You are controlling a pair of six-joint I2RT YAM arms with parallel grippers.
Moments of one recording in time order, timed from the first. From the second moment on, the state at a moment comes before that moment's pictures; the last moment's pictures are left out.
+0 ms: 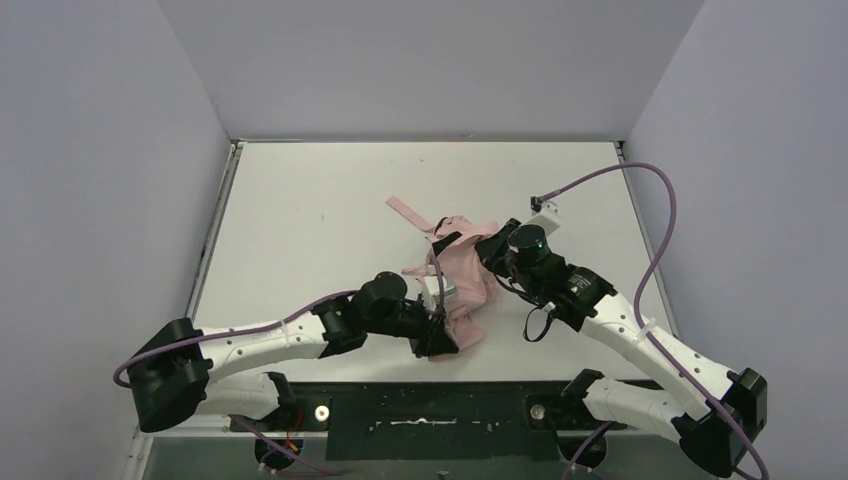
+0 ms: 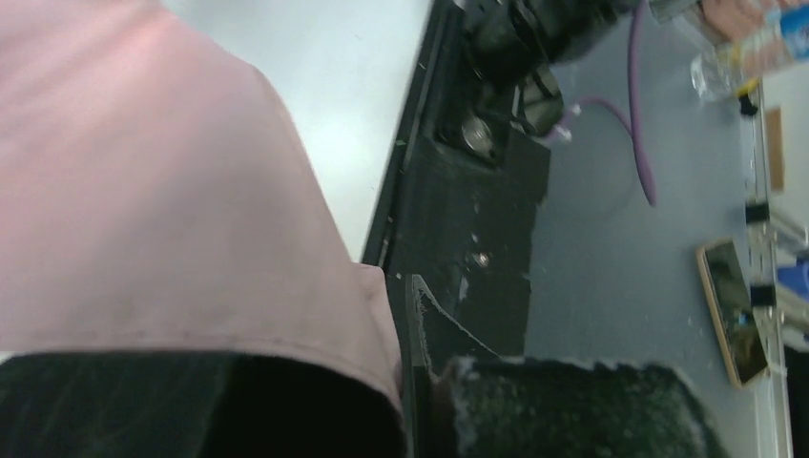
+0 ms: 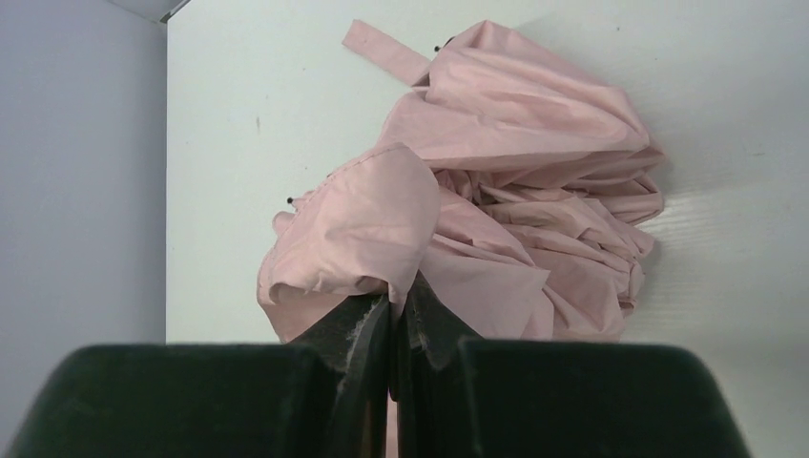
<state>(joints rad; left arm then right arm) -1.05 1.23 0.63 0.18 0.43 -0.39 0.72 1.02 0.87 -0.38 0.34 0.94</state>
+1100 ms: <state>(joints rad) -1.30 0.98 0.53 -0.02 0.13 -0.44 0.60 0.91 0.76 -0.34 0.00 0.63</state>
